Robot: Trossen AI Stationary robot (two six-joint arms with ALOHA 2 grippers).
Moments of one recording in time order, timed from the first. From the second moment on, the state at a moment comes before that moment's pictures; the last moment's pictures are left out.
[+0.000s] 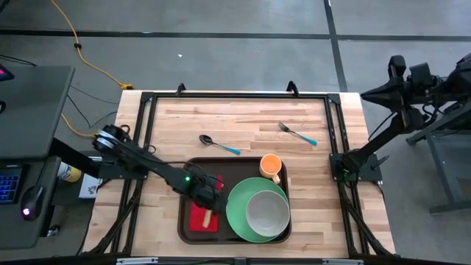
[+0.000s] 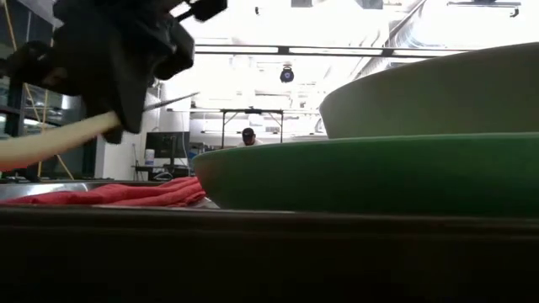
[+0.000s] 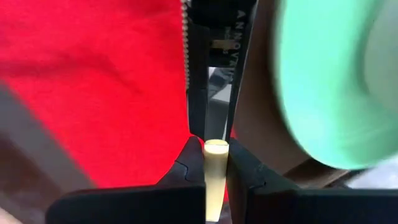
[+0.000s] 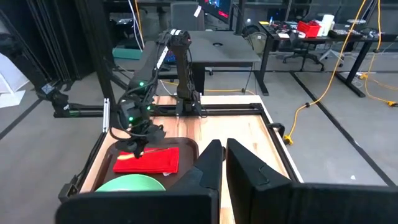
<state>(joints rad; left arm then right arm) -0.44 1.74 1.20 -0.67 0.01 -1.63 0.62 1.09 2.31 -1.57 0.62 0.21</state>
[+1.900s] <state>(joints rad) -0.34 1.82 1.20 -0.65 0.05 -1.61 0.62 1.08 2.31 -1.57 0.55 0.17</state>
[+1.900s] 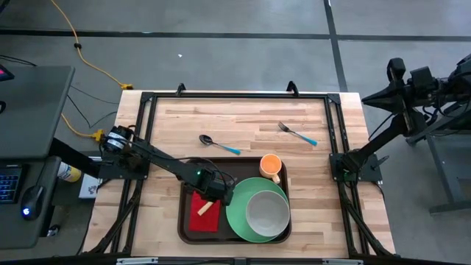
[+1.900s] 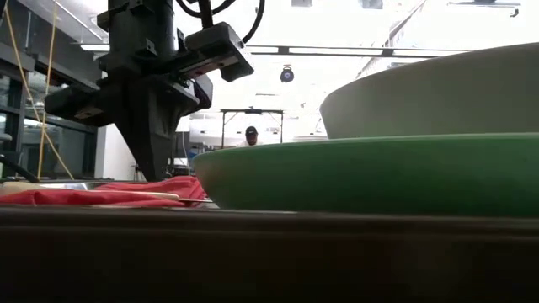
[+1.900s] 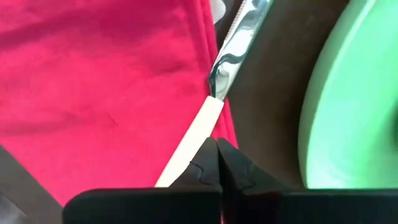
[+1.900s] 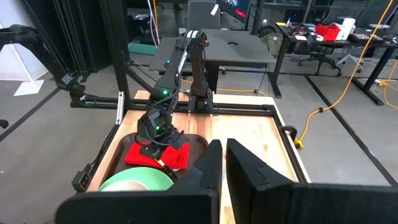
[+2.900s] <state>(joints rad) -0.34 1.86 1.20 -0.67 0.07 -1.15 0.62 1.08 2.31 -1.57 0.54 0.18</state>
